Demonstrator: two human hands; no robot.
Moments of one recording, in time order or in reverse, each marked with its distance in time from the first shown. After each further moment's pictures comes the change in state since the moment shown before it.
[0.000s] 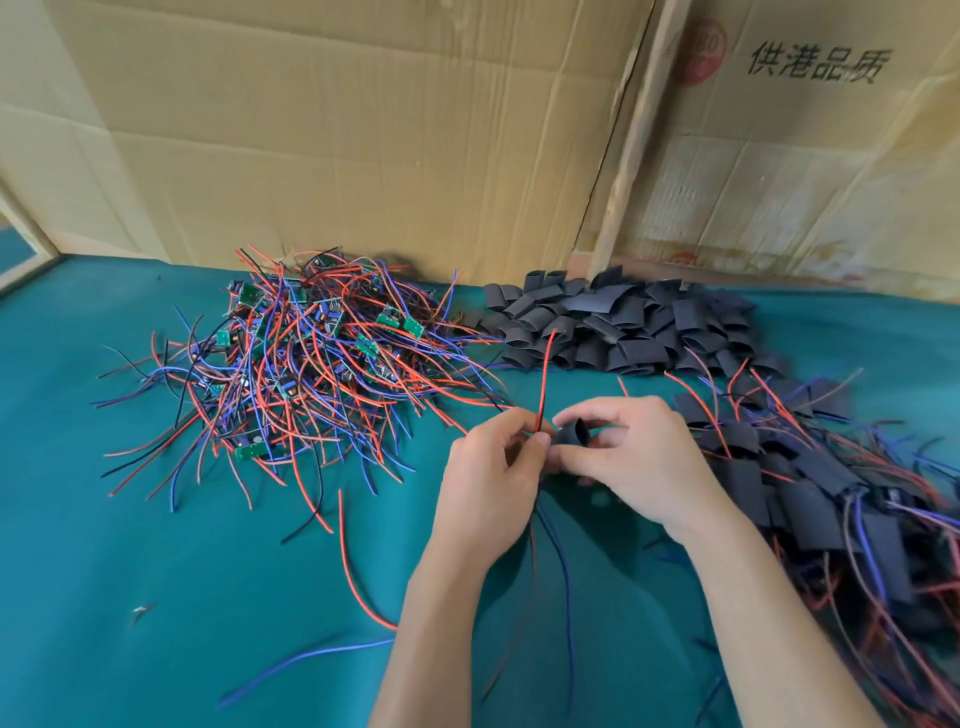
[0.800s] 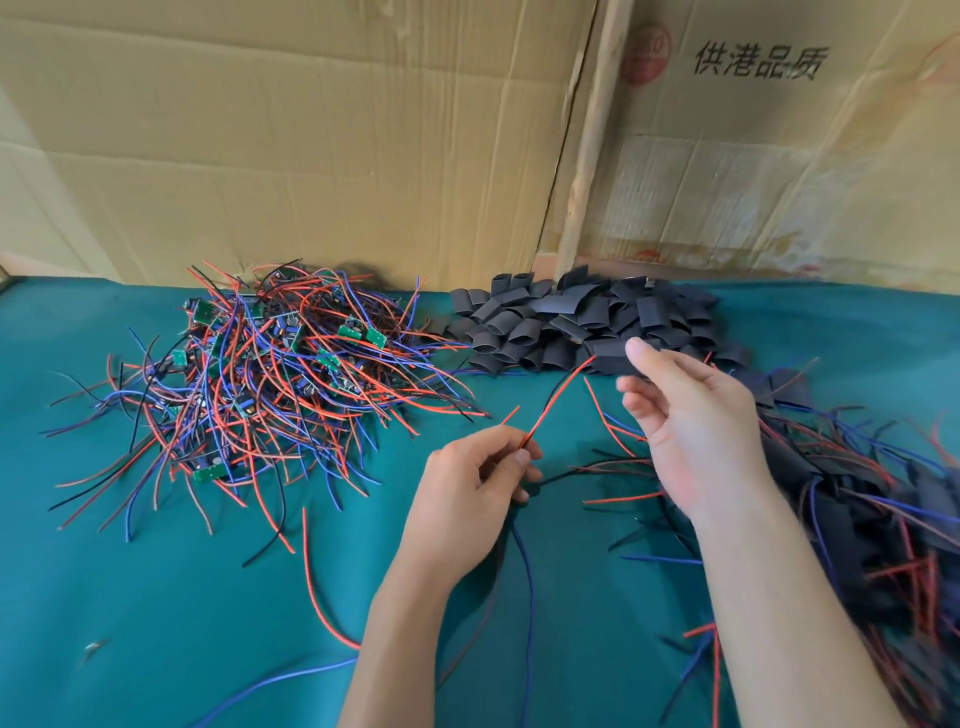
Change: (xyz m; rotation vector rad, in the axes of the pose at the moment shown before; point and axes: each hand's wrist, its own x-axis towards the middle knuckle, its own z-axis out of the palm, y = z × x) left_hand -0.002 0.002 0.004 -0.123 -0.147 -0.025; right_hand 0.008 0.000 -0.039 1.054 0.422 0.063
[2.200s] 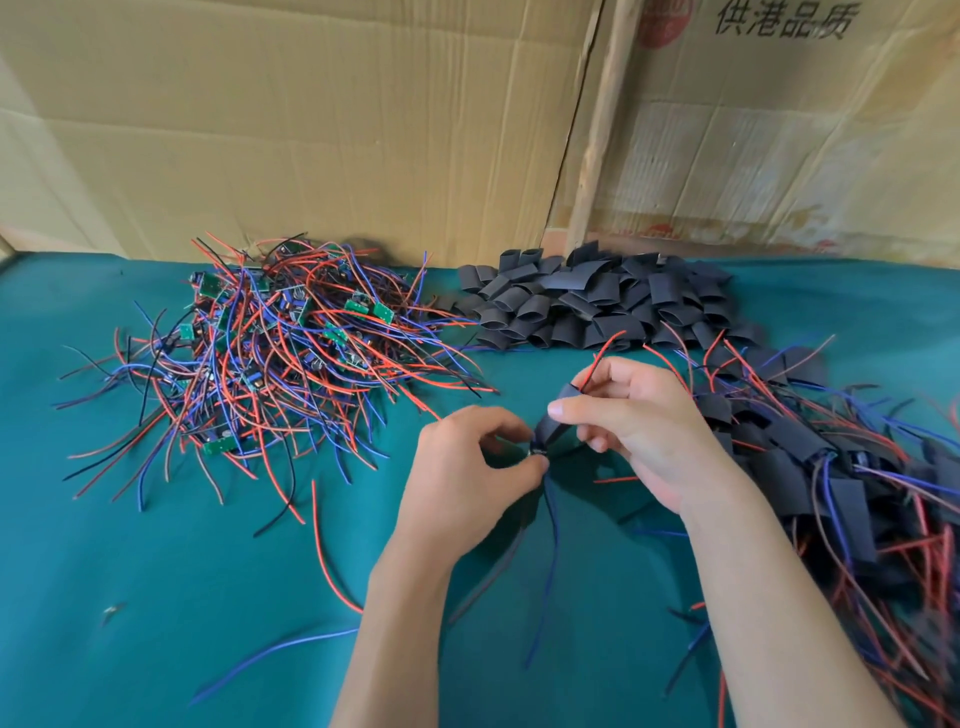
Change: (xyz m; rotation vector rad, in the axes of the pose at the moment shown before) left_hand -0.005 0.003 -0.009 0.262 0.108 0.063; right_hand -0.010 0.024 0.003 -0.492 -0.352 0.136
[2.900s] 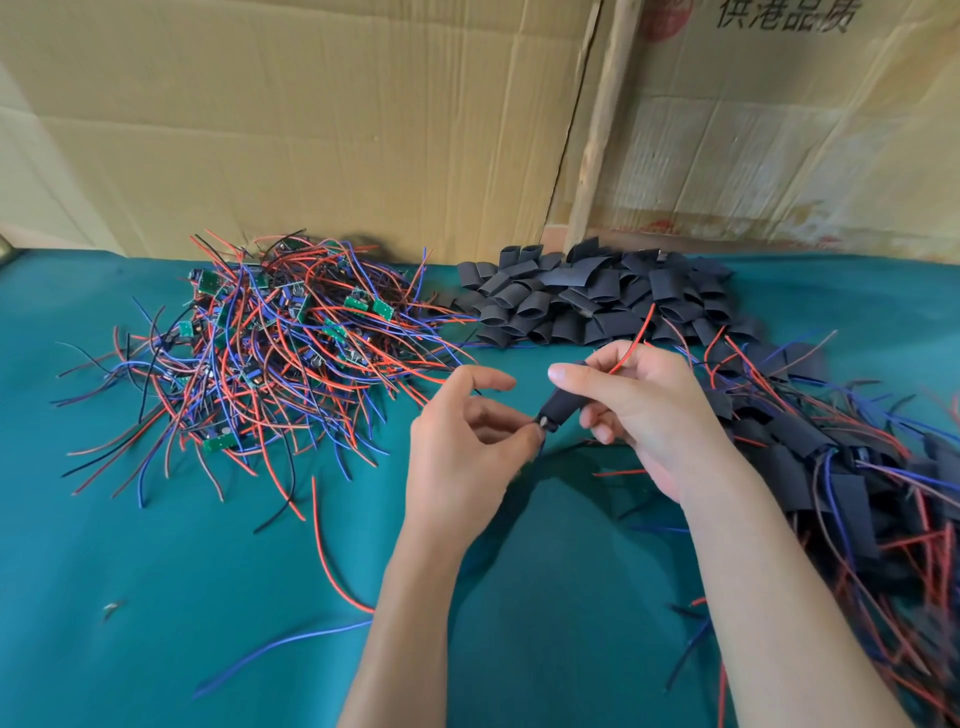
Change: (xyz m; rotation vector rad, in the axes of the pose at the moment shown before) left_hand 0.000 0.009 0.004 -0.410 0.074 -0.146; right_hand 0.000 -0.010 0.004 -0.002 0.113 -0.017
